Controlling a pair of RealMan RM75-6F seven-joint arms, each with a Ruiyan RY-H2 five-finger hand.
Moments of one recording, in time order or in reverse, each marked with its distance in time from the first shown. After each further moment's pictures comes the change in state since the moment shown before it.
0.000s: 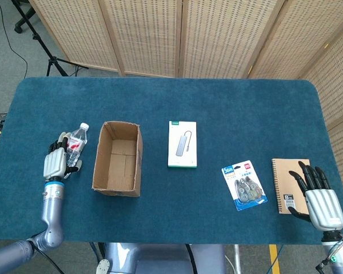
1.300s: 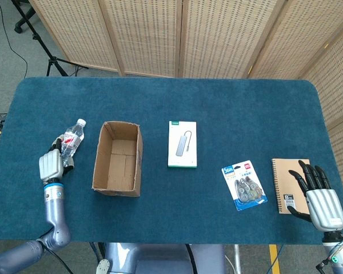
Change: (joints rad) left arm 0.005 -0.093 -0.024 0.117 0.017 0.106 0.074; right arm -0.001 -0.009 0.000 0.025 -0.028 0.029 0.048
